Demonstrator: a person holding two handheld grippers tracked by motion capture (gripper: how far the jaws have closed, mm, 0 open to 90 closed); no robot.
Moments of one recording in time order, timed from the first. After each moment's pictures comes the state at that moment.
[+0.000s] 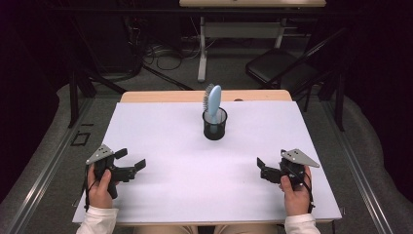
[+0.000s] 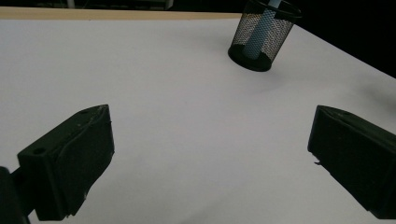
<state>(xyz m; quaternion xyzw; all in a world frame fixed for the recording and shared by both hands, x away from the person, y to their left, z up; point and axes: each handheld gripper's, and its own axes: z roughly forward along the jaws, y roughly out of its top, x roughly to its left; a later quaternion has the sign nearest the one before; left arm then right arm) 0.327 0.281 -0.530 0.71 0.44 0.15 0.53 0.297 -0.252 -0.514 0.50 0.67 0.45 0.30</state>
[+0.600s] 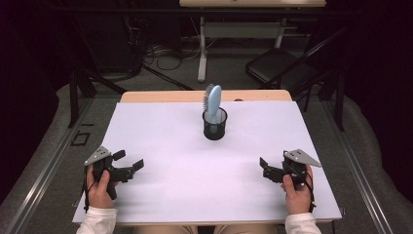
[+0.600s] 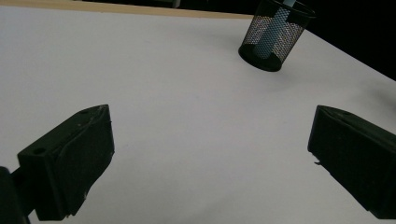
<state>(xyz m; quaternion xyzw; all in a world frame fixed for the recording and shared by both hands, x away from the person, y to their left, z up) 0.329 0.289 -0.540 0.70 0.46 0.15 0.53 0.303 -0.263 -0.524 0.52 0.67 0.45 0.29</state>
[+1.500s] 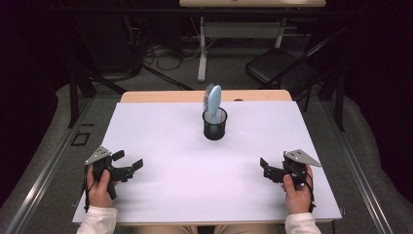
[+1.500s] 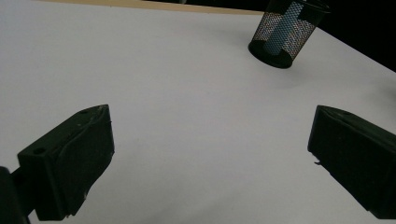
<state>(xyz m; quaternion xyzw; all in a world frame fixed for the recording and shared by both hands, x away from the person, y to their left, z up) 0.332 0.292 -0.545 0.70 0.47 0.15 0.52 0.305 -0.265 -0.528 0.53 0.66 0.44 0.29</state>
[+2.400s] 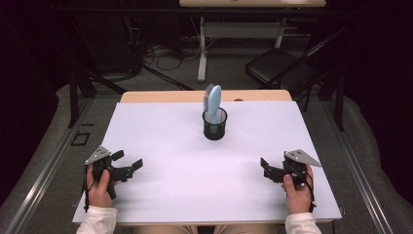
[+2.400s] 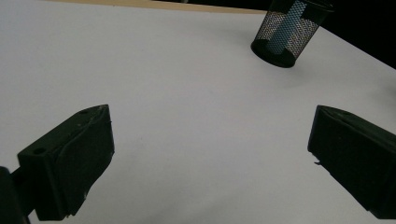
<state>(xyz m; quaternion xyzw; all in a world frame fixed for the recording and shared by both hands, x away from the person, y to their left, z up) 0.333 0.293 -0.546 0.70 0.47 0.15 0.52 0.305 -0.266 -0.528 0.53 0.66 0.44 0.29</state>
